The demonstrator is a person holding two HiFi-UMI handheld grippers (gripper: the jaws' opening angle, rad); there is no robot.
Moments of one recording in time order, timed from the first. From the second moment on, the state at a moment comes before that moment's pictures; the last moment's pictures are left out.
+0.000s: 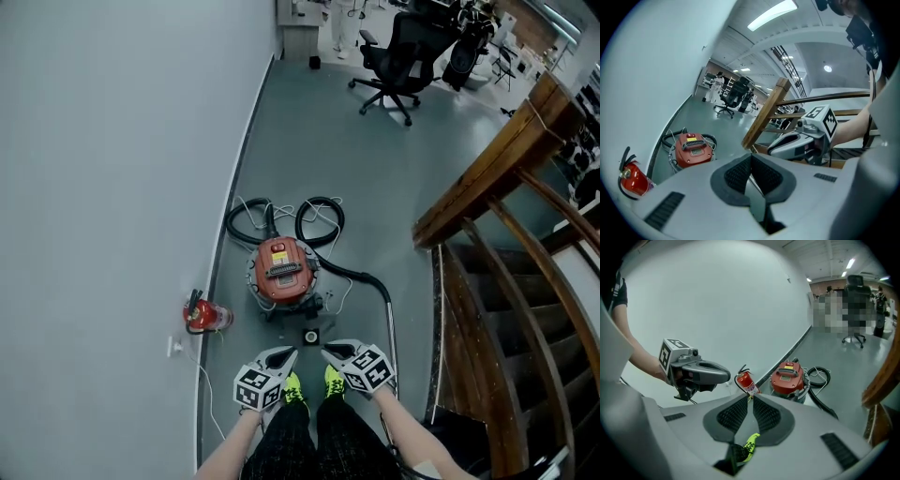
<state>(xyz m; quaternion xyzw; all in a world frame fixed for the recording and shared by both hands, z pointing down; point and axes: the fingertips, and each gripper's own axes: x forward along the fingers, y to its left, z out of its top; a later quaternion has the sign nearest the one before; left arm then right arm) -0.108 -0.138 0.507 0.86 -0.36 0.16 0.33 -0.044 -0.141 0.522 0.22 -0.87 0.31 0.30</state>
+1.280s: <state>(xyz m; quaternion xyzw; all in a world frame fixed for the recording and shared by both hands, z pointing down) -0.089 -0.078 0.377 0.87 -0.39 0.10 0.30 -0.055 -0.067 0.409 0.20 -0.90 0.28 0.26</state>
